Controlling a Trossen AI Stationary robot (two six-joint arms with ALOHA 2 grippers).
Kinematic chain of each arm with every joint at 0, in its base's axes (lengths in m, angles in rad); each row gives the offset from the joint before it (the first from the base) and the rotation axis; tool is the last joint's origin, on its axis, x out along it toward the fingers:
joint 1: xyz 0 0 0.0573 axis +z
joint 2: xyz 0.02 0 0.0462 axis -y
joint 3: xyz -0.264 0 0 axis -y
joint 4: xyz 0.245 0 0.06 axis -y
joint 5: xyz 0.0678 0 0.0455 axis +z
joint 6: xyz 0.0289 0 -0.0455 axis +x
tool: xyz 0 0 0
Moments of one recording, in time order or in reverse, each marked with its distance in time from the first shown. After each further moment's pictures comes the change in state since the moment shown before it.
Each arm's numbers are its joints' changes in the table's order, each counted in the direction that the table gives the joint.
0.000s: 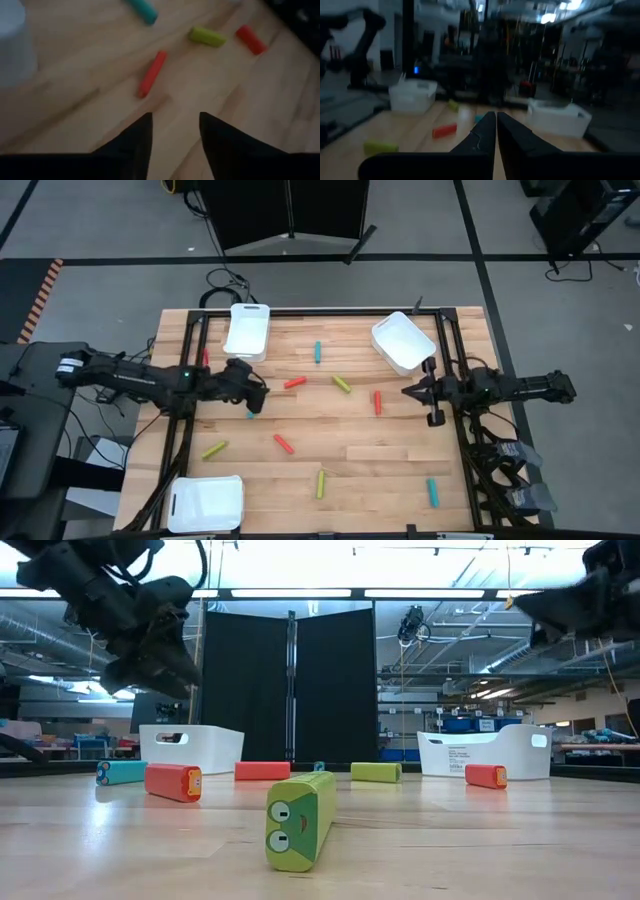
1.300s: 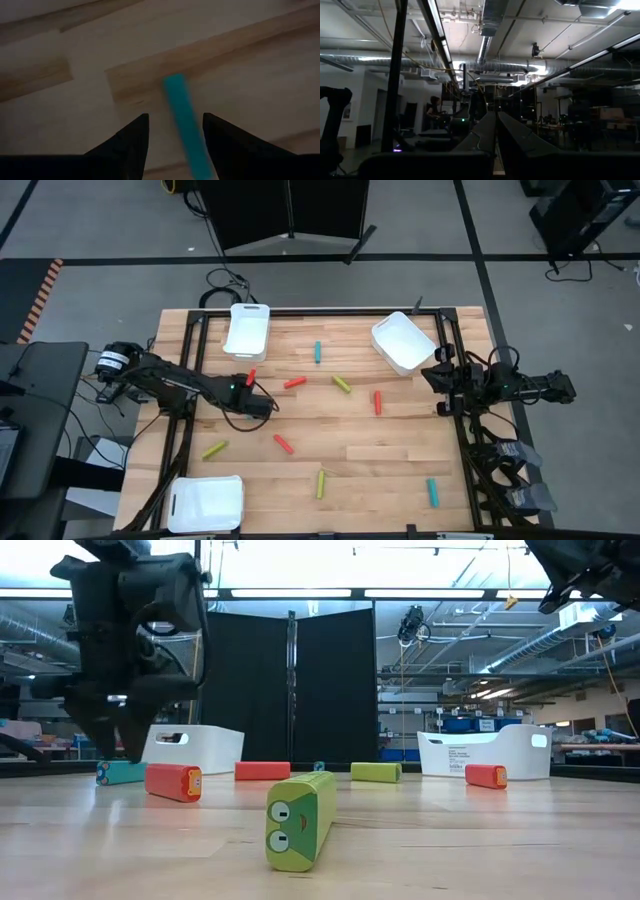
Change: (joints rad) left arm -0.077 -0.506 0.232 -0.528 -0.061 -0.540; right arm -0.001 0.000 0.000 0.373 -0.082 0.019
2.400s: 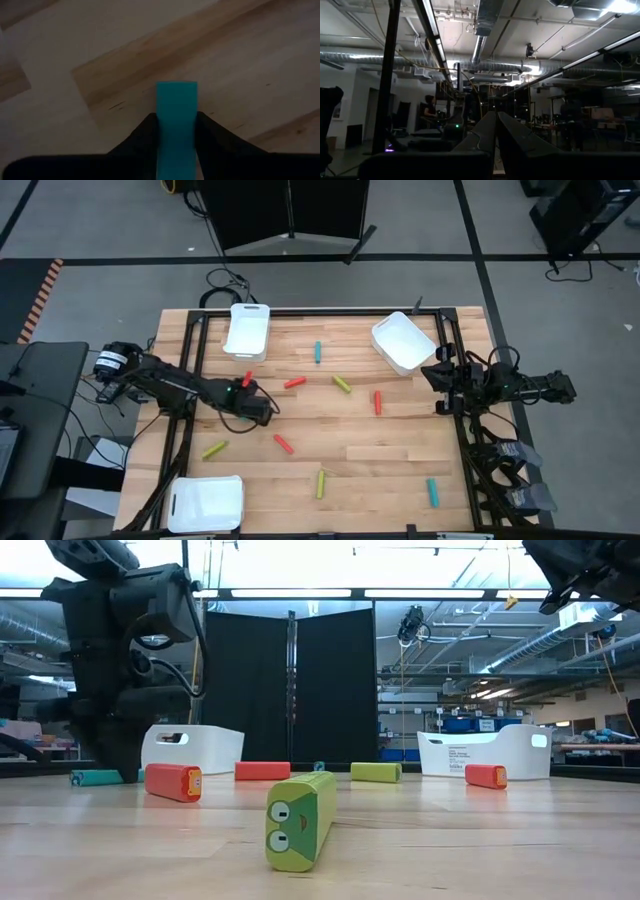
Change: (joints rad) left arm -0.002 0.013 -0.101 0.195 -0.050 0.150; right arm 0.000 0.000 0.000 0.001 -0.031 -0.019
